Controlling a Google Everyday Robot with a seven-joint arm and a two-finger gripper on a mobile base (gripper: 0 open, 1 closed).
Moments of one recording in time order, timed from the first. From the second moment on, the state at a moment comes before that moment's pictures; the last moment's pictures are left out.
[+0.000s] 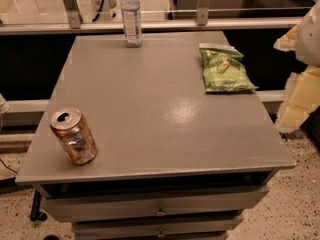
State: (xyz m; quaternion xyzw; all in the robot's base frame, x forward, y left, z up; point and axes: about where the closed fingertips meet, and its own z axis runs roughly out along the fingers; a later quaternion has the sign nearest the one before) arm 0.438 -0.216 0.977 -0.60 0.78 -0.04 0.16
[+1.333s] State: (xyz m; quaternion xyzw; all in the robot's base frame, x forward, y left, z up) arm 0.550 -0.232 0.918 -0.58 0.77 -0.04 0.26
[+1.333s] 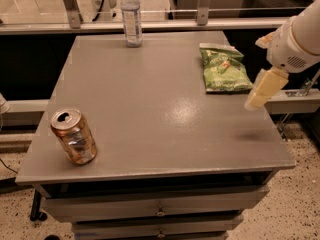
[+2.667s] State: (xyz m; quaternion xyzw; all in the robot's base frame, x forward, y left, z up) arm 0.667 -0.256 0.842 -0.40 0.84 0.12 0.35
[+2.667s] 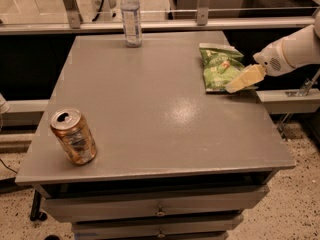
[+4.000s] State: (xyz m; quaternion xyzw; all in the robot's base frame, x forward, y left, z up) arm 0.673 -0.237 0.841 -0.38 0.83 0.18 0.37
